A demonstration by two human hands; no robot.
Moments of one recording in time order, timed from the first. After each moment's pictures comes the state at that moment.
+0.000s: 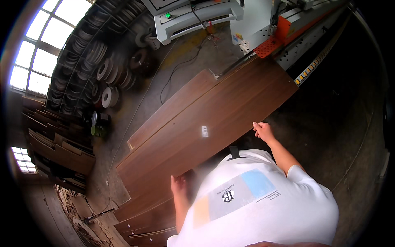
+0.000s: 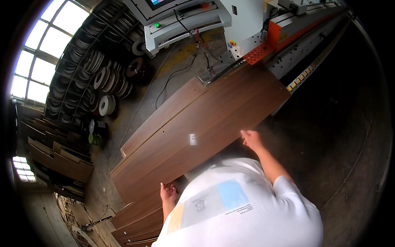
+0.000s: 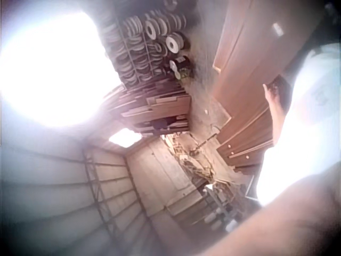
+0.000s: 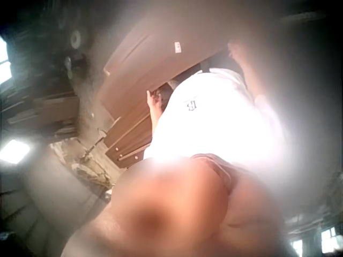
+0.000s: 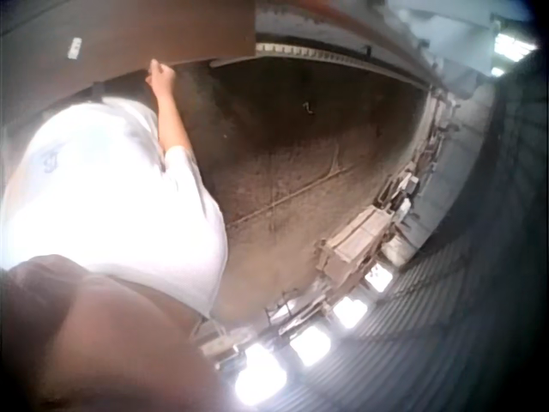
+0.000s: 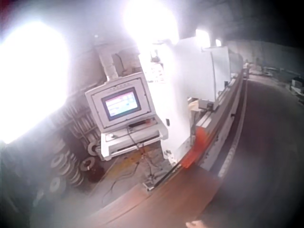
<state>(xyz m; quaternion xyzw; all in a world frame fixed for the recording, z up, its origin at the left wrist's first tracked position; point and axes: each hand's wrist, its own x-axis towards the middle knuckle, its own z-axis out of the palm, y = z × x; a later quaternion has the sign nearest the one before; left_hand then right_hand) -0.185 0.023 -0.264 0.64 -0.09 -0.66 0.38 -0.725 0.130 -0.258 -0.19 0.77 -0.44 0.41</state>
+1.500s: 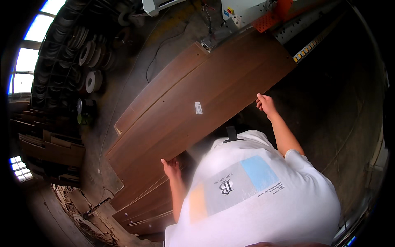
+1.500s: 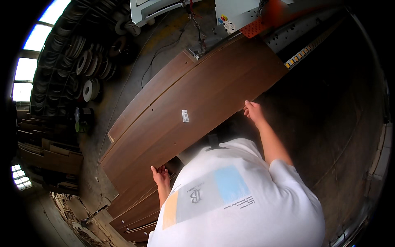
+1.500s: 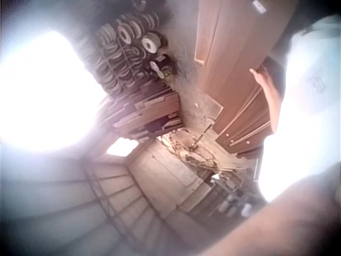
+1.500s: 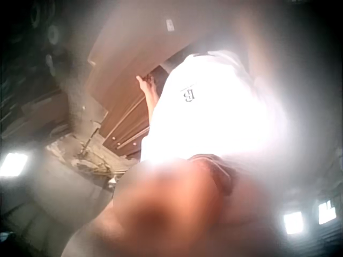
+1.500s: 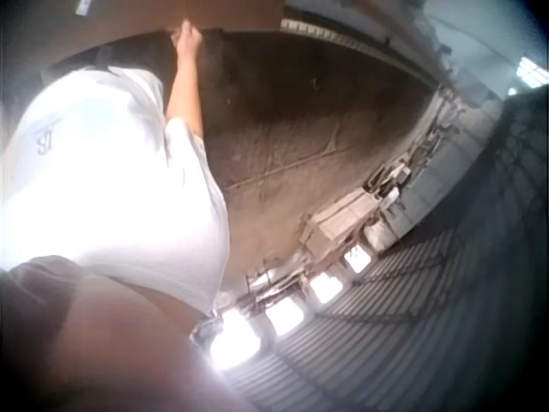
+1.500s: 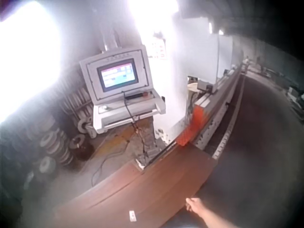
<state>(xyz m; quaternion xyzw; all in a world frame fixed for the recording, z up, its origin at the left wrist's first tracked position) -0.179 0.021 -0.282 0.66 -0.12 -0.62 0.41 -0.746 0.132 -0.270 -0.08 0.74 -0.51 0.43</state>
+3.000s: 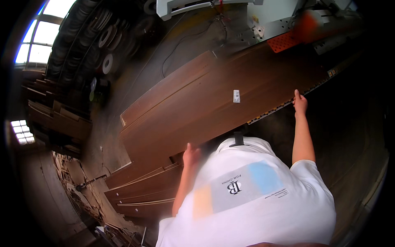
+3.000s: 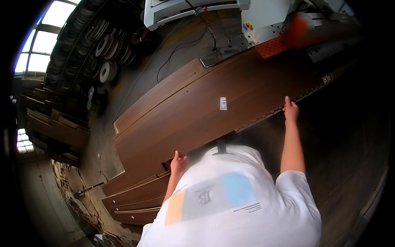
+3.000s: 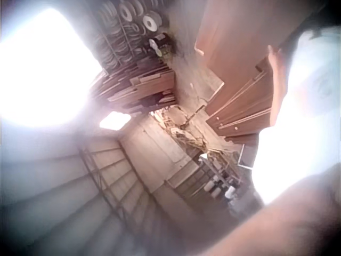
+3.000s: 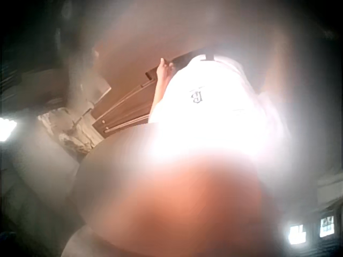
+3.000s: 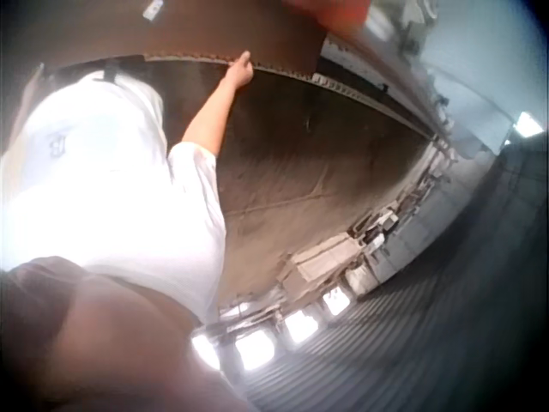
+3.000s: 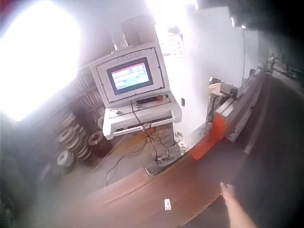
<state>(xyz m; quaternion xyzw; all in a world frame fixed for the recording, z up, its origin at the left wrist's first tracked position) -0.367 0.045 -0.266 0.59 -0.05 -0.73 0.34 -0.961 0.133 -0.289 -0.04 0.83 -0.51 0.24</state>
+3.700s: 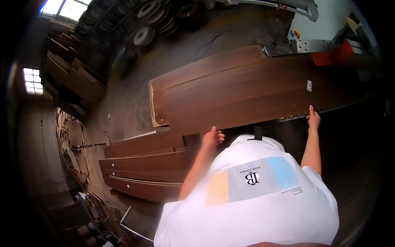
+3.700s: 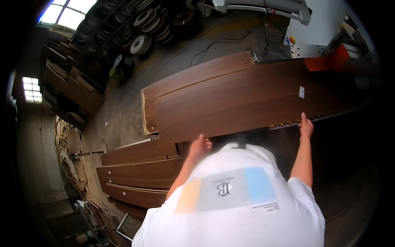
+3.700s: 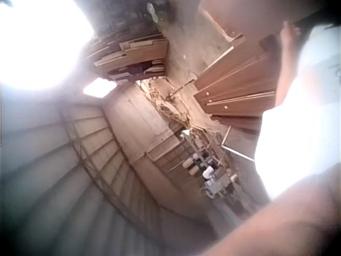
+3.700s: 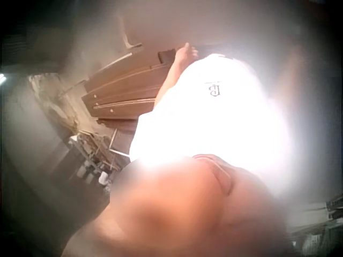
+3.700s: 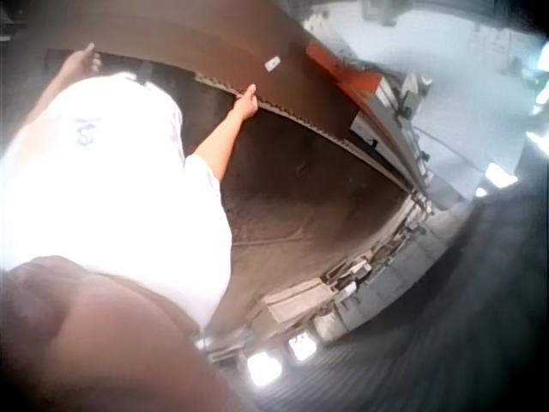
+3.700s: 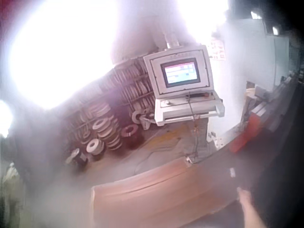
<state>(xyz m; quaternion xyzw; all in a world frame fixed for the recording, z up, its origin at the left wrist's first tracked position) -0.317 0.044 -0.274 0.56 -0.16 -0.76 0.29 -0.864 0.118 -0.277 -0.06 0.85 -0.43 0.29</state>
